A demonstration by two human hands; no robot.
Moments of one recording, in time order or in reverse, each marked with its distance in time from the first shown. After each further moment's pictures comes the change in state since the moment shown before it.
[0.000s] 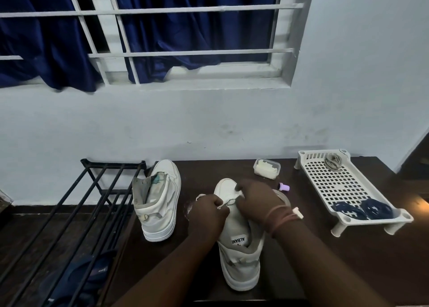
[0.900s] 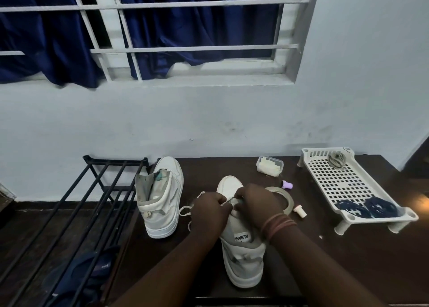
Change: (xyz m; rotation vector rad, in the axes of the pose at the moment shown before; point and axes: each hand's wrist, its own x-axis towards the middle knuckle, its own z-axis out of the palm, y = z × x) left_hand 0.001 -0.001 -0.002 0.007 -0.027 0.051; right_hand 0.003 0.010 0.029 -0.203 0.040 -0.124
